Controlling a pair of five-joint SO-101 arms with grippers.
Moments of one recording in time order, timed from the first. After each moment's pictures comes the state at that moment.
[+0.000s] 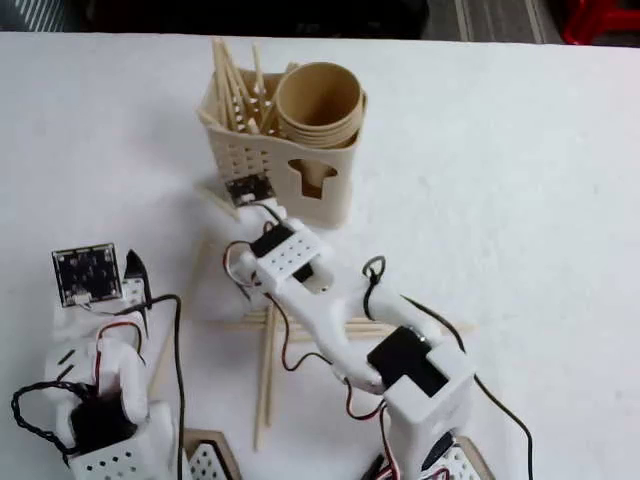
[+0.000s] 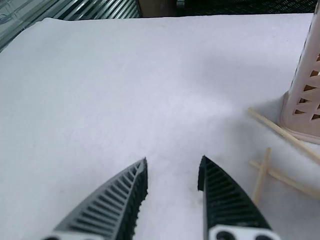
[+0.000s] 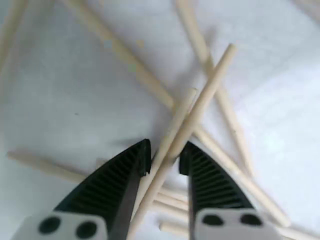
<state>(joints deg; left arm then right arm) -24.7 -104.0 87.6 54.2 -10.7 -45.4 16.3 16.7 57.1 -18.3</state>
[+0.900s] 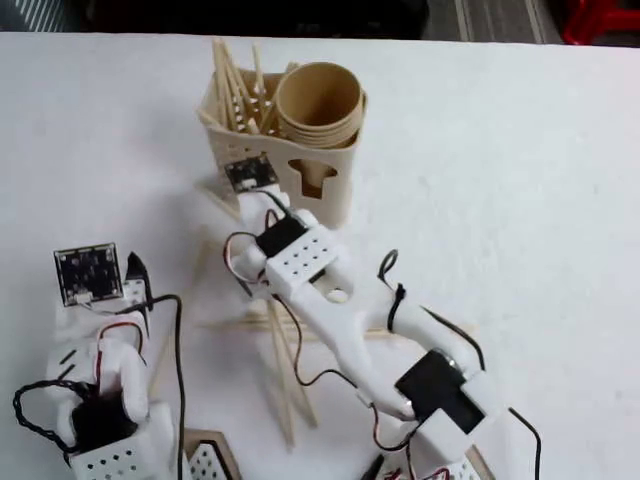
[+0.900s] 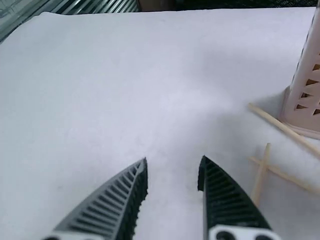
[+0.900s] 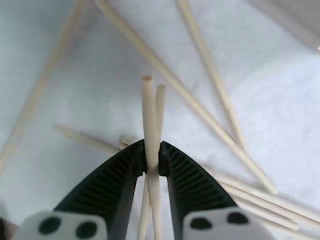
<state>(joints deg) -24.7 -104.0 88.6 54.2 -10.7 -45.4 3.9 16.6 64.9 -18.3</state>
